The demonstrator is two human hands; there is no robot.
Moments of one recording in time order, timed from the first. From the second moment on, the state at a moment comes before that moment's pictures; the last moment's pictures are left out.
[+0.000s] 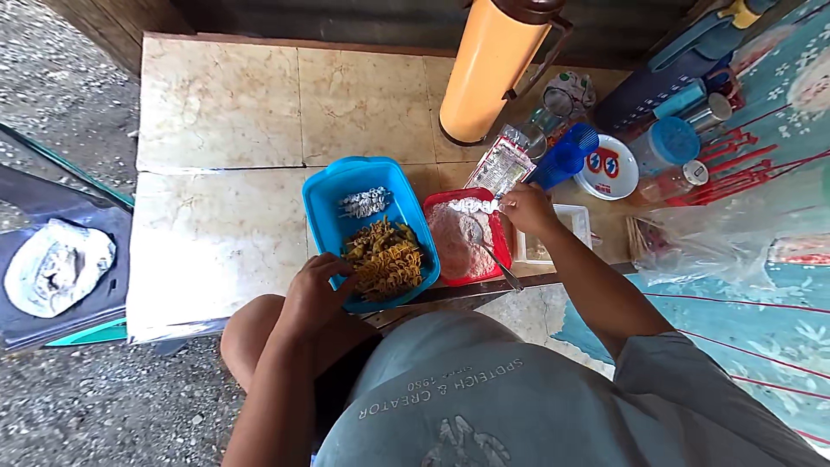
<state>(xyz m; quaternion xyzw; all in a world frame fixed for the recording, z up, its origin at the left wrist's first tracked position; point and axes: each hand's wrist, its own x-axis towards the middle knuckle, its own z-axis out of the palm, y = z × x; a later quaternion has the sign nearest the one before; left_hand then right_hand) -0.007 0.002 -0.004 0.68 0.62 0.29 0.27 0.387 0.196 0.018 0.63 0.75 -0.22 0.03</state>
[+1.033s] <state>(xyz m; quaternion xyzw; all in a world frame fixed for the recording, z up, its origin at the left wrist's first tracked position) -0.004 0.007 0.010 0.66 0.62 0.30 0.31 0.058 0.217 0.055 0.00 0.95 0.21 0.25</state>
